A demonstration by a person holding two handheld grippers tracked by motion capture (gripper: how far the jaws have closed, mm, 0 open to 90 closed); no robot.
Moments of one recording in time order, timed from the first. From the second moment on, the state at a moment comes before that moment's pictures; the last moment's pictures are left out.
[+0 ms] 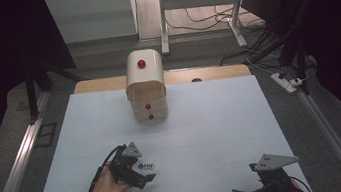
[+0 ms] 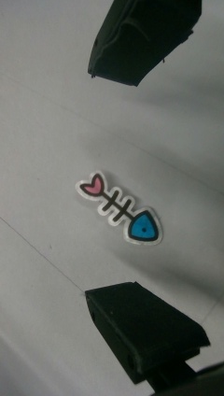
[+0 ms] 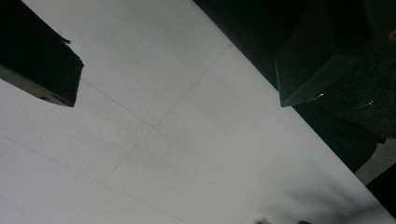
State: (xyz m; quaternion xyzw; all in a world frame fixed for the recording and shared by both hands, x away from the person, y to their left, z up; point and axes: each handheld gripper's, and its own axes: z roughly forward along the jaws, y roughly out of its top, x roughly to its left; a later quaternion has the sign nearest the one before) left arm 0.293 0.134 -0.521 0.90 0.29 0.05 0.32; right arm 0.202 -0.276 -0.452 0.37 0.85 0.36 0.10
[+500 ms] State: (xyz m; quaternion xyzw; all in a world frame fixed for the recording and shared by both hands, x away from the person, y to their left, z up) left arm 0.299 0.119 -0.533 0.92 0.27 0.06 0.27; right arm 0.202 -0.275 -0.452 0.36 0.85 0.36 0.10
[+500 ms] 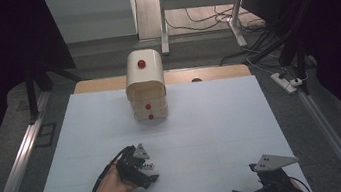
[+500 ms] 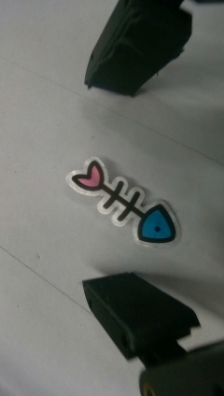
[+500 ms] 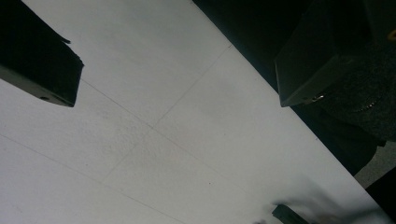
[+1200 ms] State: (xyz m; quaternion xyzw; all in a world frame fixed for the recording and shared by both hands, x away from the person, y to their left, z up) left arm 0.292 0.118 -0.521 0.93 0.26 0.04 0.26; right arm 0.201 -0.274 -0.453 0.35 0.86 0.36 0.10
